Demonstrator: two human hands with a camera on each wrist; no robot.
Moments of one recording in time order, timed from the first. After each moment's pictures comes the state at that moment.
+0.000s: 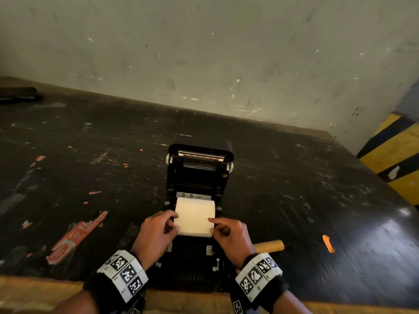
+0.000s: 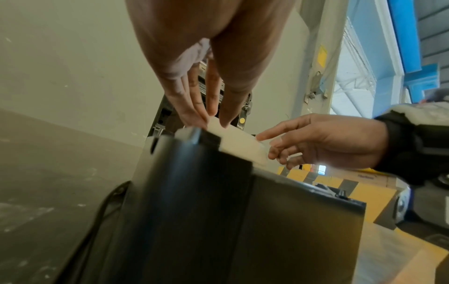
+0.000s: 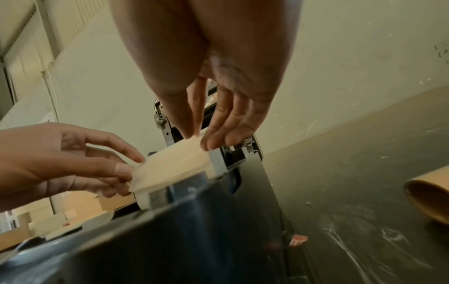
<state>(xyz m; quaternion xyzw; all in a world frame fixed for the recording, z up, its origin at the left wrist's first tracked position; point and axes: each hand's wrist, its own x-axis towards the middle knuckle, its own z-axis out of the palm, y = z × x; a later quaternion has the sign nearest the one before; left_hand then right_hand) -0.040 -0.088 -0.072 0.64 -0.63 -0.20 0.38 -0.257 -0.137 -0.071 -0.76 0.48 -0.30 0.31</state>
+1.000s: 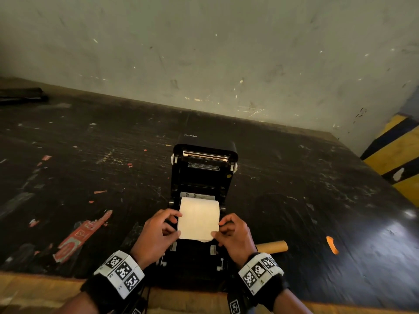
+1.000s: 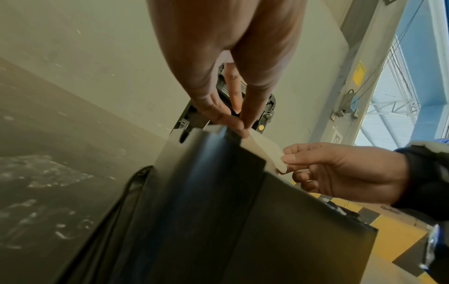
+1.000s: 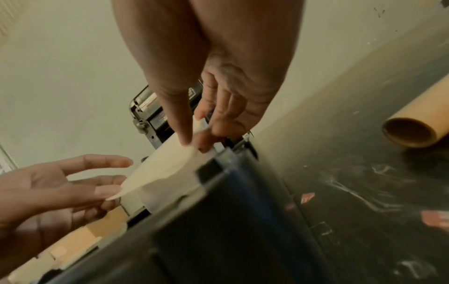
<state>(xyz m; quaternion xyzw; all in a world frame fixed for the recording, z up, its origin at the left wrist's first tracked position) -0.034 -0.080 -0.067 0.59 -0.59 -0.33 0.44 -0.250 -0.136 -0.071 -0.65 0.52 -0.32 0.45</state>
